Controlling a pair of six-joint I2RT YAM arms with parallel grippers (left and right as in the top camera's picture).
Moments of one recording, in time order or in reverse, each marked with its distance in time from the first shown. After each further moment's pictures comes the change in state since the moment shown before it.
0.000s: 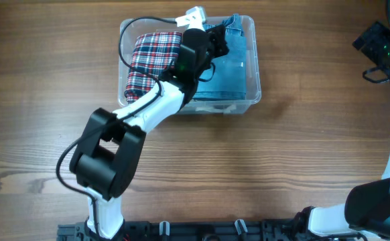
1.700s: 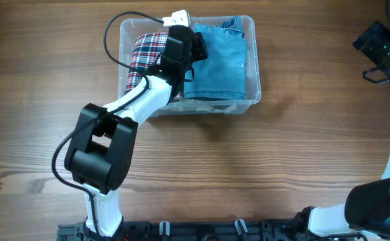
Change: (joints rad) left arm 0.095 0.021 0.002 -0.185 -0.032 0.245; right arm 0.000 0.000 0.000 0.000 0.000 0.000
